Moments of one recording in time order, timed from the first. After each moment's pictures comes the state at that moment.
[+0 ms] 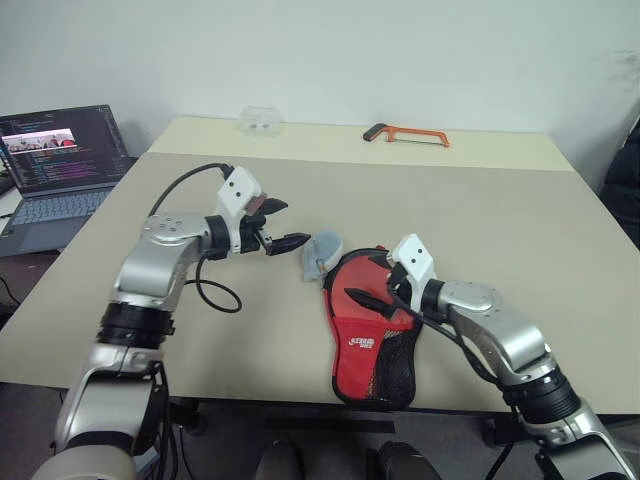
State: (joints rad) left arm -0.79 0.62 -0.08 0.35 -0.24 0.37 -0.95; right arm -0.46 -0.38 0.29 -0.14 0.26 0.57 0.53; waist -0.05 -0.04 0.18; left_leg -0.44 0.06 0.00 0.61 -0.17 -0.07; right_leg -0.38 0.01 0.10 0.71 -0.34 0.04
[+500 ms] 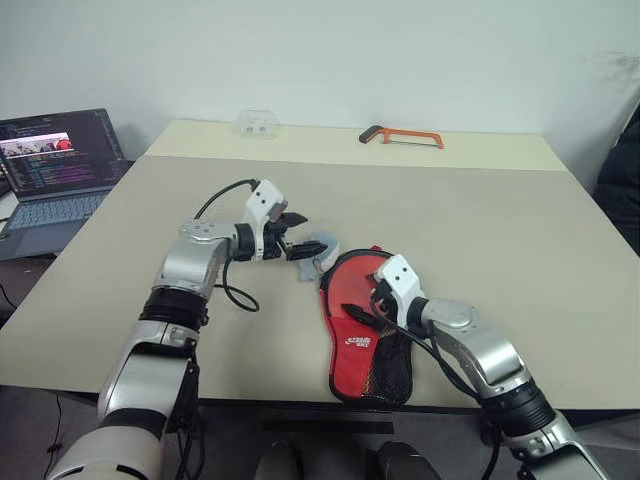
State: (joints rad) left arm -0.91 0.50 -0.11 0.62 -0.18 0.32 -0.99; right arm -0.42 -0.29 0.32 -0.09 0.17 0.60 0.50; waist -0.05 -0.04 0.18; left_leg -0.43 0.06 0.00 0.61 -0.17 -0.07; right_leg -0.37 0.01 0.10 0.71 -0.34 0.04
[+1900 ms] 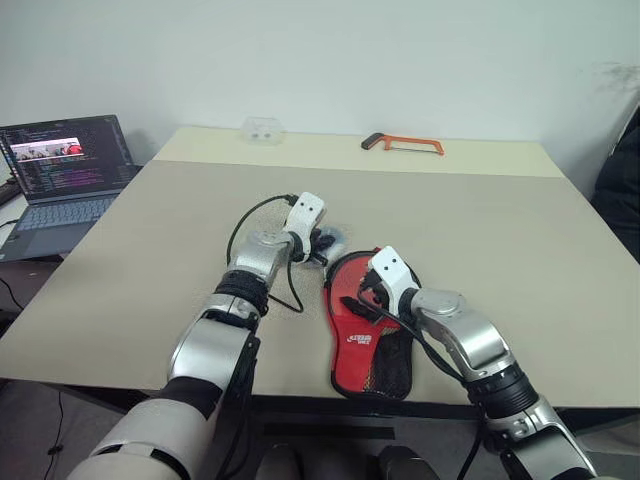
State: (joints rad) left arm -1.13 0.23 -0.14 1.13 0.04 0.20 -0.51; right arm -0.50 -0.25 0.33 -0.03 0.09 0.74 0.49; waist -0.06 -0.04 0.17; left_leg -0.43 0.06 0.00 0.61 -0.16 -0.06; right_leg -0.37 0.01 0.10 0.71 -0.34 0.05
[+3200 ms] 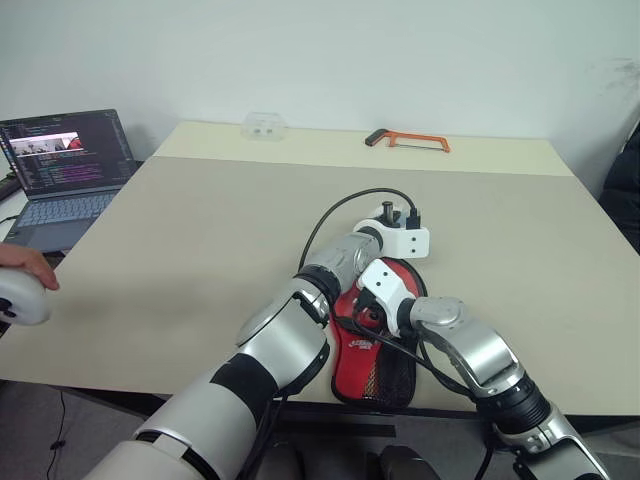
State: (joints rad) left arm -1.32 -0.07 -0.57 1.42 0.71 -0.24 0.02; right arm -0.47 -0.30 0.42 -0.20 0.06 0.84 0.56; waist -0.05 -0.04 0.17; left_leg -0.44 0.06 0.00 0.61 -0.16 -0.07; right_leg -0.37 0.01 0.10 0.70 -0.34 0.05
